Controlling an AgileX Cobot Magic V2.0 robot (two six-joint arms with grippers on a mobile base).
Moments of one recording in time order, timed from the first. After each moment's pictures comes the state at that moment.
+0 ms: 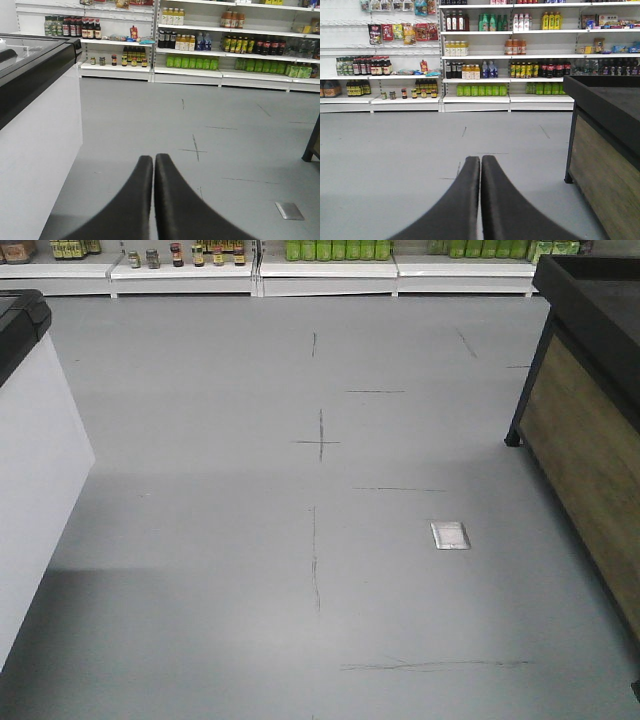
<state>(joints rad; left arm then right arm) 0.04 -0.01 0.03 0.00 0.17 -0.10 0.03 -0.01 0.03 -0.15 0.05 0.13</state>
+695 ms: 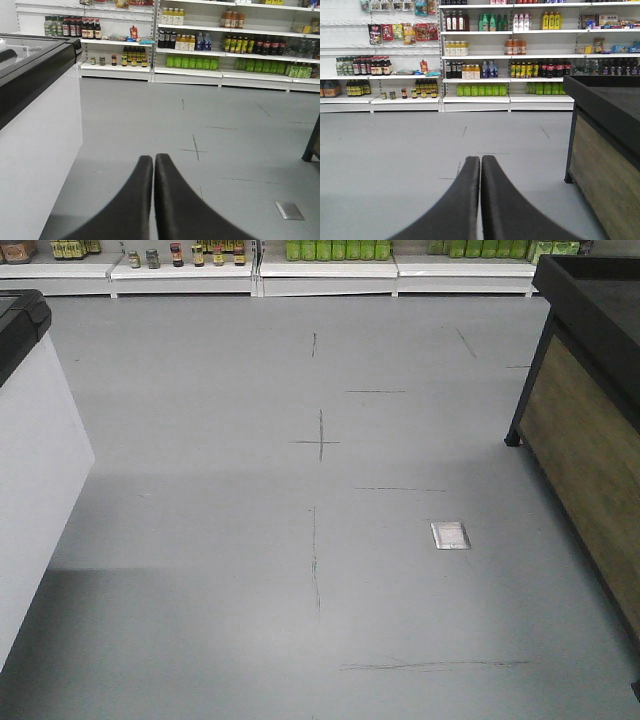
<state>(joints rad) 0.04 -0.01 0.03 0.00 0.17 -0.10 0.03 -0.01 0.03 -0.15 0.05 0.13</state>
